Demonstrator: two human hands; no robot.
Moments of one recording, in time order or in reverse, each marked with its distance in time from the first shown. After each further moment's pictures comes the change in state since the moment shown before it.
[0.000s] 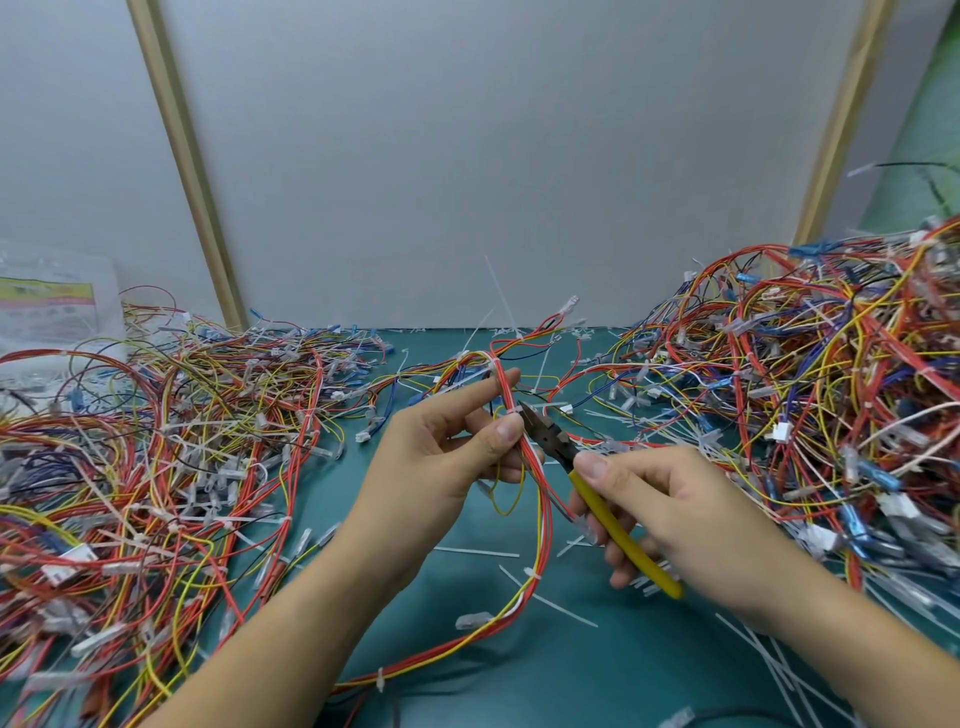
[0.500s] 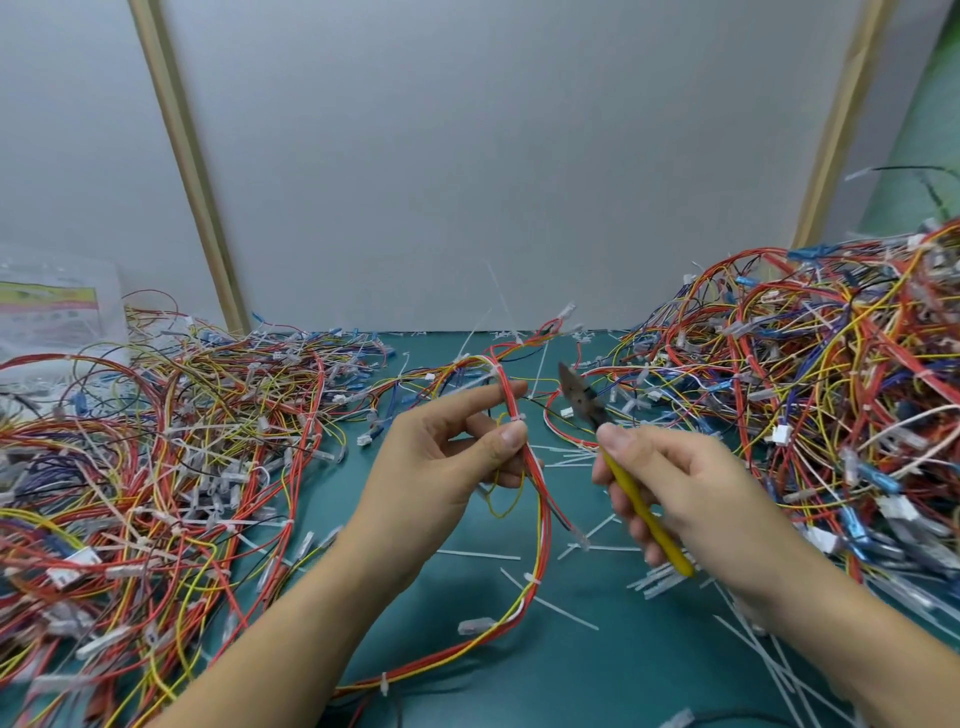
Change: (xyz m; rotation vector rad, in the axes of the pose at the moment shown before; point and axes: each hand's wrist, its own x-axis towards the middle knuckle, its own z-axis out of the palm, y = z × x) left_hand -0.001 0.002 0.000 0.048 -0.017 0.030; right_hand 0.001 0.000 -0.006 0.081 0.138 -0.067
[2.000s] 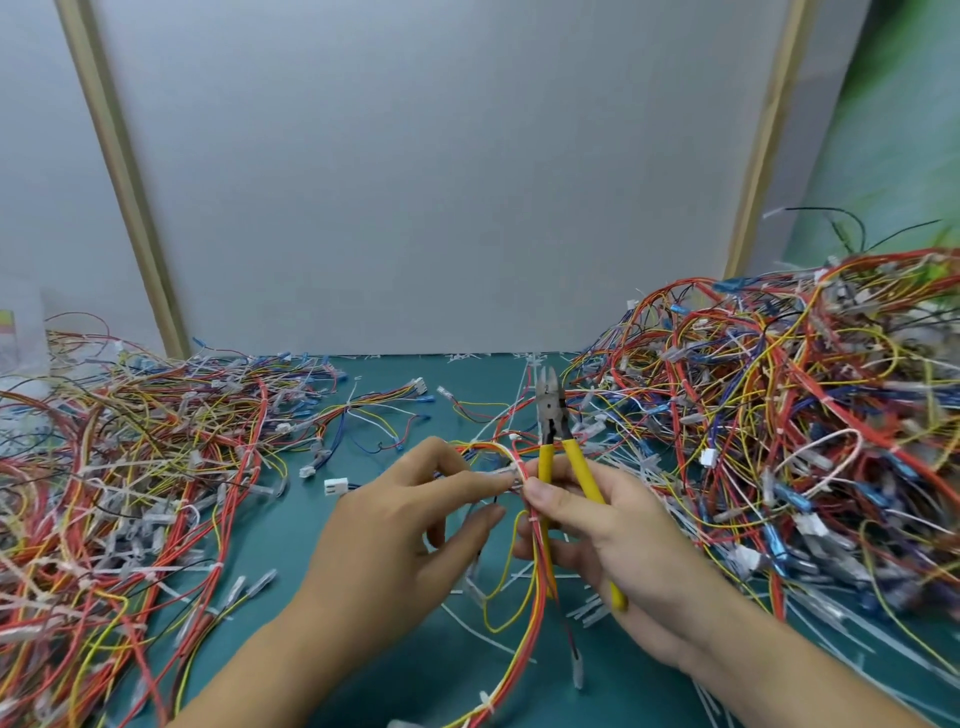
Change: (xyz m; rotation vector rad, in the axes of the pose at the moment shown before) left_hand -0.014 0.000 0.009 0.856 -0.052 0.394; right_hand 0.009 0.019 0.008 0.481 -0.013 0.101
